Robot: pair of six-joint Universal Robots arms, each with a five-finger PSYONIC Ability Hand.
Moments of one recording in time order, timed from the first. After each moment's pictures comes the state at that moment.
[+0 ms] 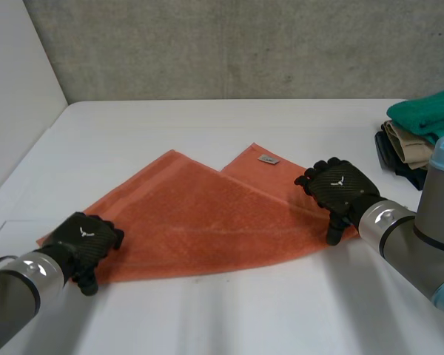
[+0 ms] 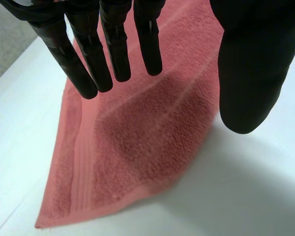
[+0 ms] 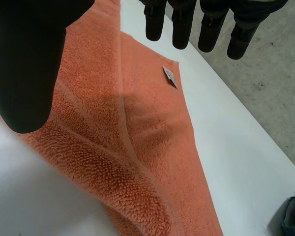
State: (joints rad) left arm 4.54 -1.68 -2.01 3.10 -1.38 3.83; right arm 1.90 -1.21 1.64 -0.03 1.34 2.53; left_hand 0.50 0.50 0.50 0.49 0.31; right_hand 0.23 0.21 0.21 0.21 0.05
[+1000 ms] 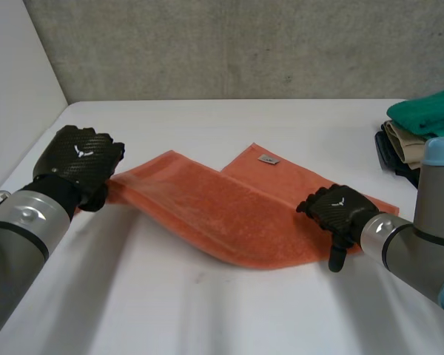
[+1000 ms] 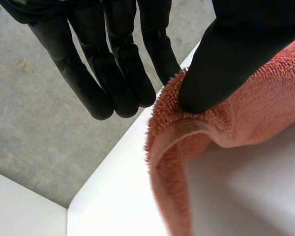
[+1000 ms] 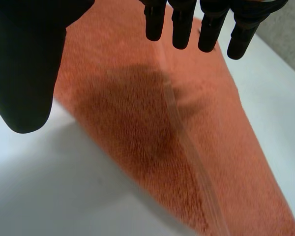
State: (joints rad) left arm 4.35 -1.55 -1.80 3.23 -1.53 3.71; right arm 1.89 -1.16 1.61 0.14 1.35 2.55; left_hand 1.12 1.20 1.19 1.19 0.99; right_hand 0.23 0.21 0.21 0.21 0.05
